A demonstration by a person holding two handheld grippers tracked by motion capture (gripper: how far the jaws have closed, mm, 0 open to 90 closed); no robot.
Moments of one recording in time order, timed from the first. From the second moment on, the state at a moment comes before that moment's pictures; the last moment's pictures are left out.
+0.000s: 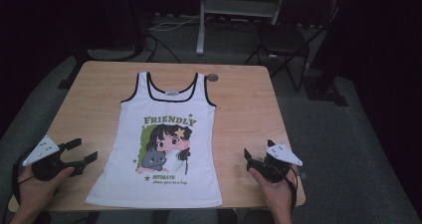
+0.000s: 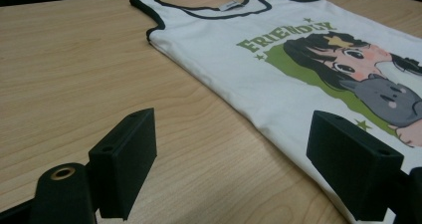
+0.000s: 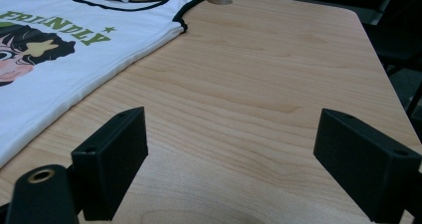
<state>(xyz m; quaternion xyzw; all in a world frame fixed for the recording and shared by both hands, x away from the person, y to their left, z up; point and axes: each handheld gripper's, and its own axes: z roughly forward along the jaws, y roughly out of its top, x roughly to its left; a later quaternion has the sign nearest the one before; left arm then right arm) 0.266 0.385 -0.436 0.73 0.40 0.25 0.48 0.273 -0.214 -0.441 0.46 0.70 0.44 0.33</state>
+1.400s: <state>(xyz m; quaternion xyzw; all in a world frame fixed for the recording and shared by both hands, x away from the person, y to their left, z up) 0.464 0.334 -0.367 0.75 0.42 0.26 0.45 0.276 -0.210 -0.441 0.45 0.71 0.44 0.32</state>
